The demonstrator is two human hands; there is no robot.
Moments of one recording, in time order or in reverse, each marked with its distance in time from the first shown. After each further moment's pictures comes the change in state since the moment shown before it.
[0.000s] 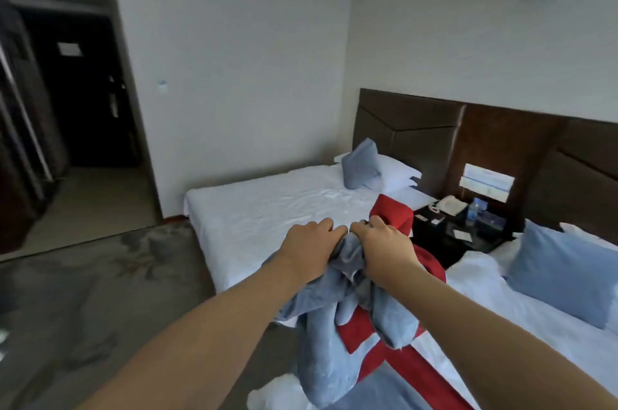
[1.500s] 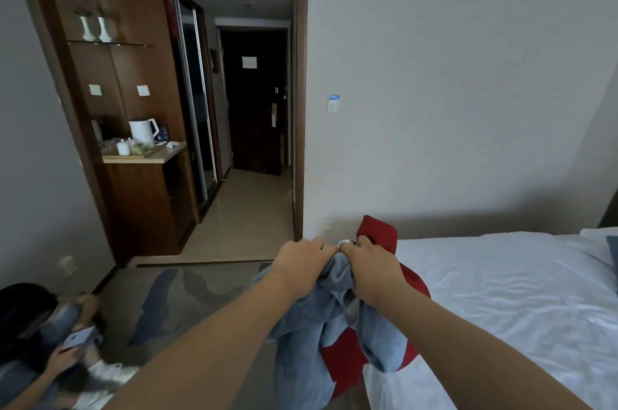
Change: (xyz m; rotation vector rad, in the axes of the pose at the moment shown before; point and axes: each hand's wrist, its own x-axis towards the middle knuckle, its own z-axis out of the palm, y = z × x) left_hand 0.118 -0.934 0.234 0.187 -0.246 -0.418; right_hand 0.798 -0.585 0.302 0.154 -0.124 -0.510
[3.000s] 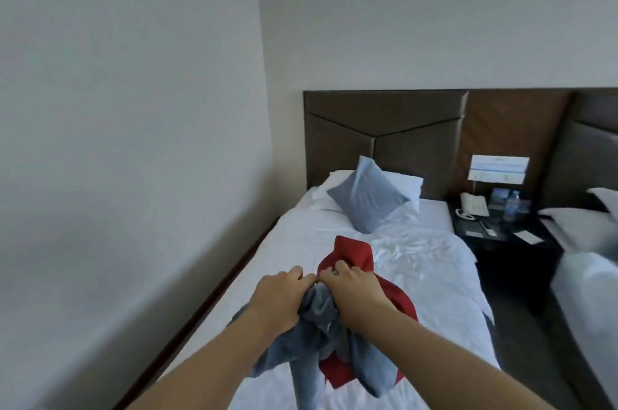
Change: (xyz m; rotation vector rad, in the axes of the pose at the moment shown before) left_hand 0.622 0.130 0.133 -0.279 0.170 1.033; right_hand 0.235 0.406 0.065 -0.176 -0.114 0.985
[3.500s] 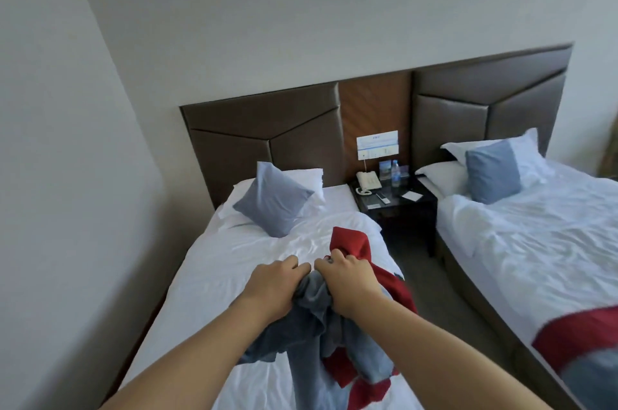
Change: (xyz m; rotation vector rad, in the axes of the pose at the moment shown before) left_hand 0.149 0.134 0.016 0.030 0.041 0.396; right_hand -0.075 0.155 0.019 0.020 0.064 0.435
